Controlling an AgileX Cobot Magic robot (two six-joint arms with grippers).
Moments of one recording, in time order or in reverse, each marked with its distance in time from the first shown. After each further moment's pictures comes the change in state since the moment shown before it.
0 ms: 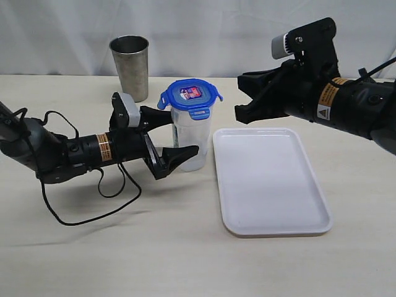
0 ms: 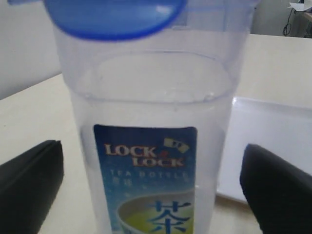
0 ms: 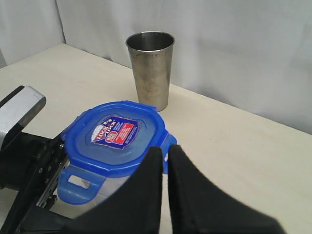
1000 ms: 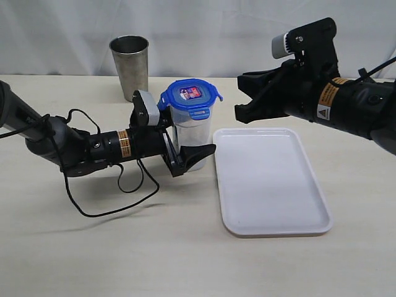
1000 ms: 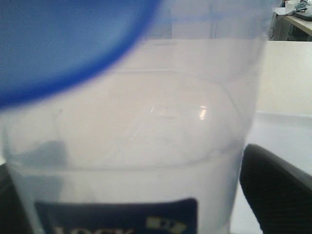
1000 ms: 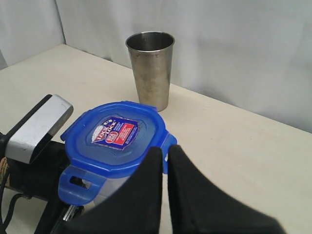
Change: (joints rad) left arm -0.061 0.071 -0.137 0.008 0.005 -0.028; right arm 0.000 0.000 0.000 0.000 0.000 0.008
